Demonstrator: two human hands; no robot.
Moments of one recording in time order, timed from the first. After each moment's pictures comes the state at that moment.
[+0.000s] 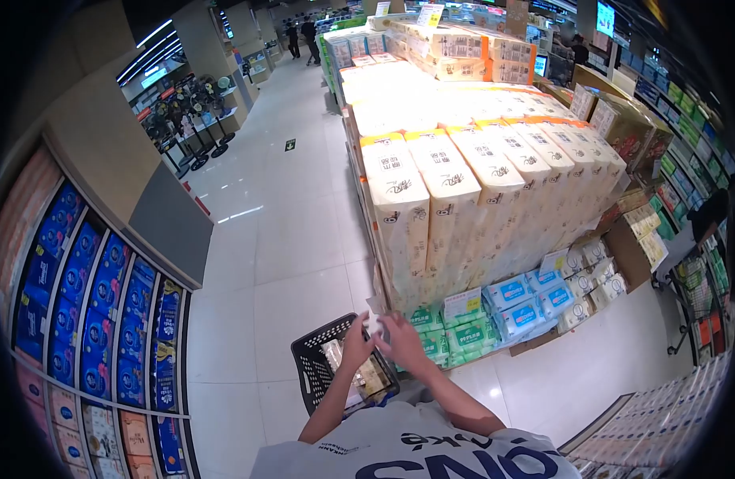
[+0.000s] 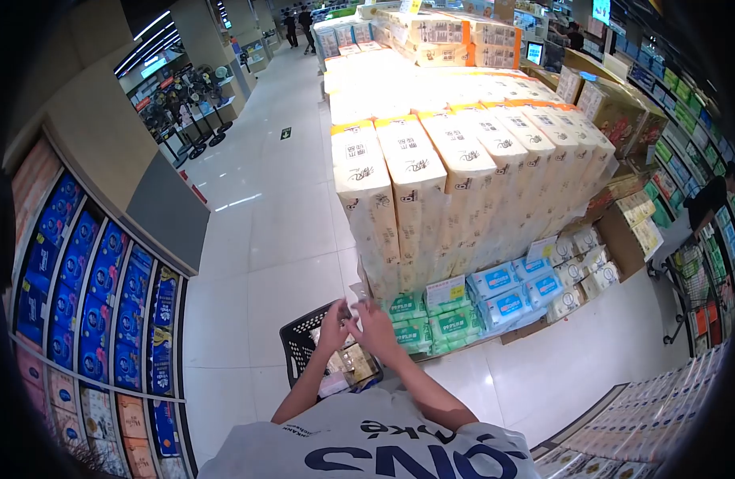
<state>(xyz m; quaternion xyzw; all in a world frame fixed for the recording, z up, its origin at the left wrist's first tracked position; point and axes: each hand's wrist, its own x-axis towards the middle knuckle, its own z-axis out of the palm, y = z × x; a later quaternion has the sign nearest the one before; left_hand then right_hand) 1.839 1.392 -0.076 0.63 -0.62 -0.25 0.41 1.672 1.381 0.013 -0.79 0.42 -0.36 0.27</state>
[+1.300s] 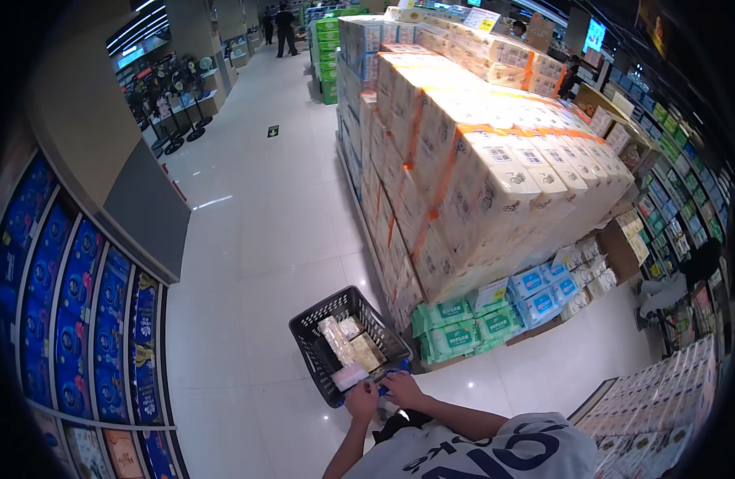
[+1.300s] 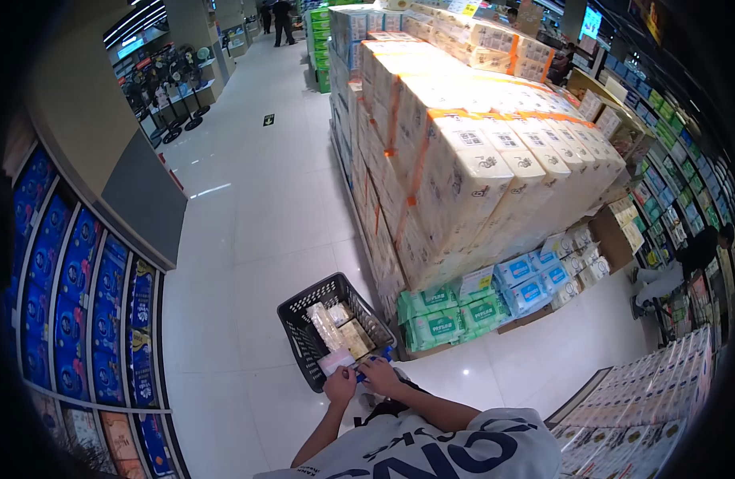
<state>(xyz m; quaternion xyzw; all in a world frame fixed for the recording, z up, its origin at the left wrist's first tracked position) 1.953 1.555 -0.183 0.83 -0.44 -0.23 0.24 1.807 1.500 -0.160 -0.91 0.36 -0.09 0.21</state>
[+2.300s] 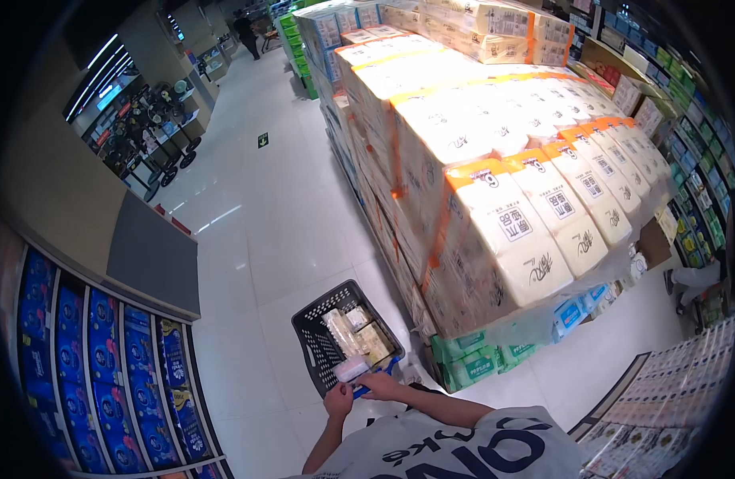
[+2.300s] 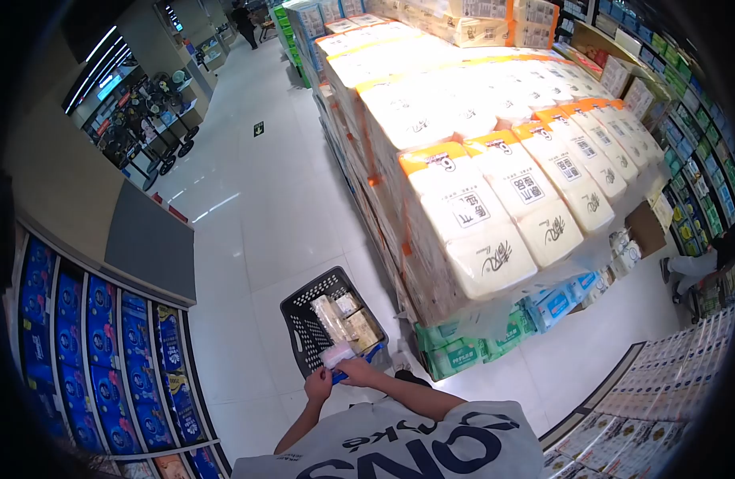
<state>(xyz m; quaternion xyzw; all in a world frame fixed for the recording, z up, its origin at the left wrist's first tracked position) 2.078 1.400 -0.180 0.83 -0.48 -0.24 0.15 1.908 1.321 -0.181 -0.86 0.29 -0.11 0.40</state>
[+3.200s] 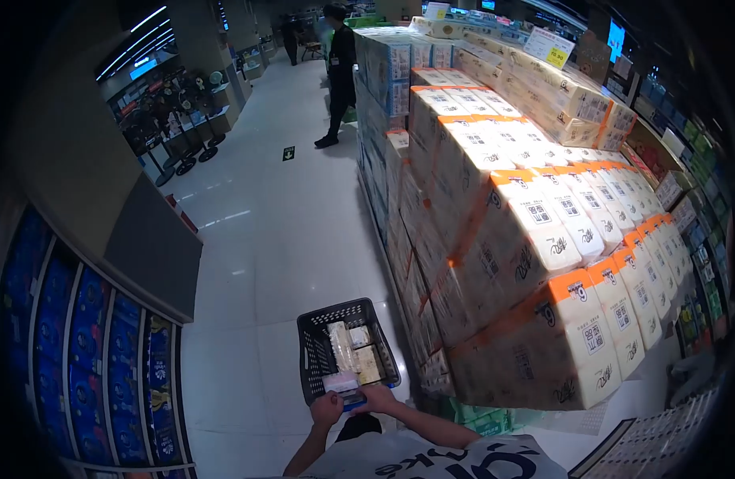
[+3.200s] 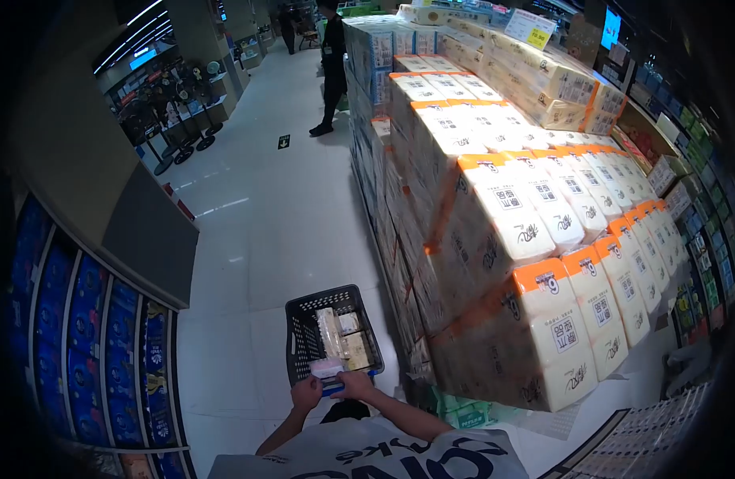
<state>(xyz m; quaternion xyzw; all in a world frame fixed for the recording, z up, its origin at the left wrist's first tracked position) 2.171 1.269 -0.171 0.82 -0.51 -0.21 0.17 1.987 1.188 -0.165 -0.85 0.37 0.00 0.36</state>
